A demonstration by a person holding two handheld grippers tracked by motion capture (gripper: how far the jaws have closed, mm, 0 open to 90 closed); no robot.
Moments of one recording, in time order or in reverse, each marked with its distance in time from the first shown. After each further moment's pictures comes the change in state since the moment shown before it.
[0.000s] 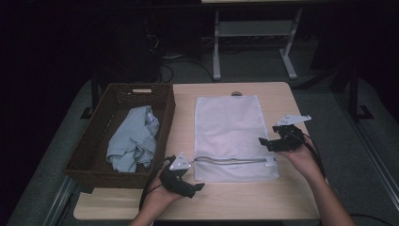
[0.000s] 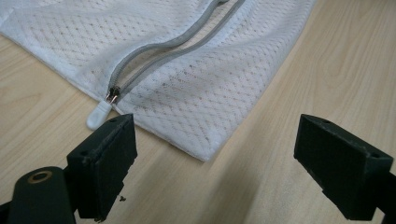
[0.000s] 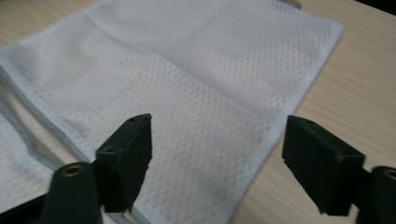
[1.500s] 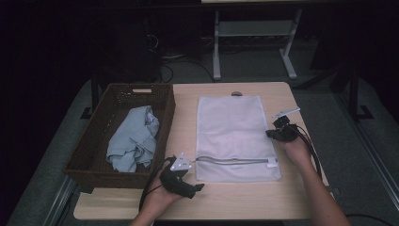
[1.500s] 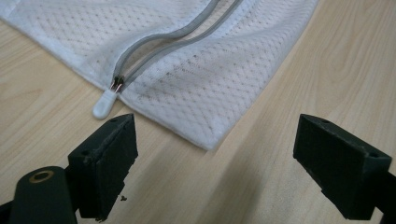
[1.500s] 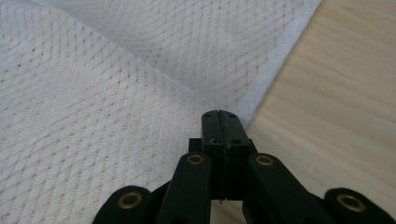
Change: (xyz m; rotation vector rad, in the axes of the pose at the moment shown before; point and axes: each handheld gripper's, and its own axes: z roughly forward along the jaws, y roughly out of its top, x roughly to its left) left arm -0.001 -0.001 0.001 0.018 0.010 0.005; right arm -0.046 -0.007 0.056 0.192 -0.028 0.098
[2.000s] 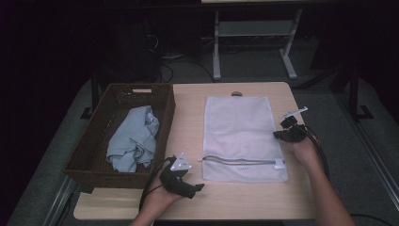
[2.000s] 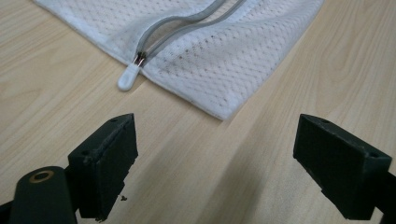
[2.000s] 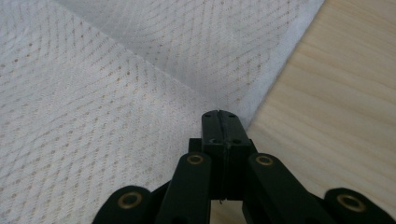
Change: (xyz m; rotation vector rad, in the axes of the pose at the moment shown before) left arm 0.000 0.000 0.000 0.001 0.001 -0.001; right arm -0.017 -0.010 -0.012 0.043 -0.020 0.011
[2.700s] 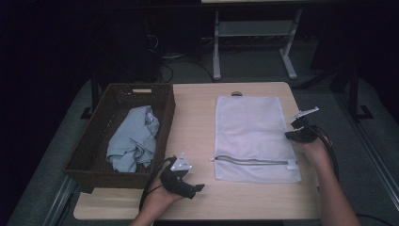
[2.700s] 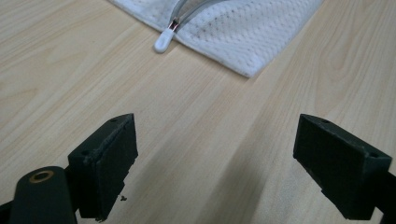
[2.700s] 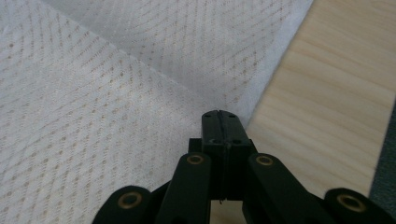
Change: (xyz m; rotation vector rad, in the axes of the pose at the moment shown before) left arm 0.000 0.000 0.001 0.003 -0.006 0.002; right arm -0.025 -0.016 -0.014 0.036 -0.080 0.032
